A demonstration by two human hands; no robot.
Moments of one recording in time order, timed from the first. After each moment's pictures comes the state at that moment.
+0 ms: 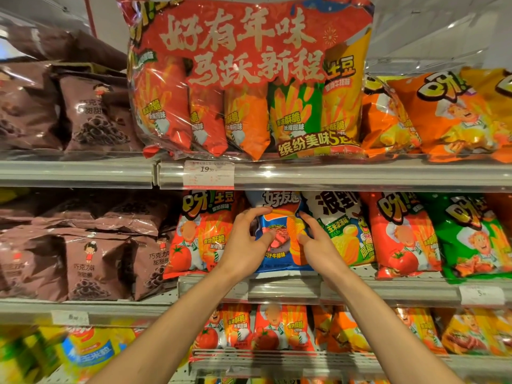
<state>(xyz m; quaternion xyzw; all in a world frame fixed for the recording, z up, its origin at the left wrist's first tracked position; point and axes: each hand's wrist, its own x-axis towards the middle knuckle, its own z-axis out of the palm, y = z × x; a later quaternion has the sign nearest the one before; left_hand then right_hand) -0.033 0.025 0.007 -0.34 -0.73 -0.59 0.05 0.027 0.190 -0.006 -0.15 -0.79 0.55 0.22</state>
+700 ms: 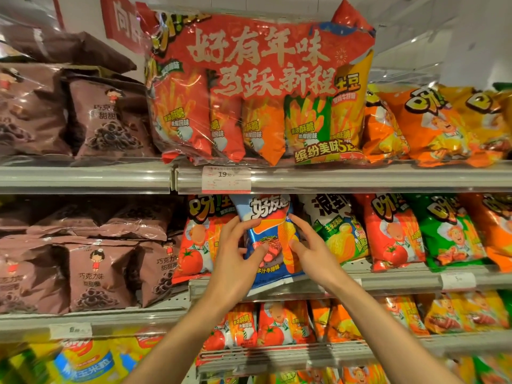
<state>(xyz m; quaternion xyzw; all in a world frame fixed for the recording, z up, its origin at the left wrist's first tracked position) -0.012 -0.040 -0.001 -0.36 -0.72 -0.59 0.08 0.058 0.132 0.006 -0.10 -0.82 0.52 0.24</state>
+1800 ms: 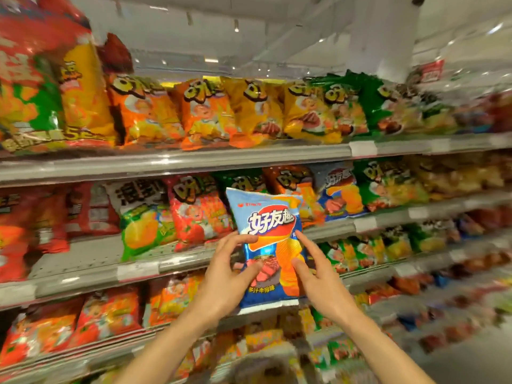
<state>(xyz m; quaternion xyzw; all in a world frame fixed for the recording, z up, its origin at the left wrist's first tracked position) 0.270 0.241 -0.021 -0.47 -0.65 -0.60 -0.03 0.392 0.409 -0.058 -0.18 -0.79 0.48 0.33</state>
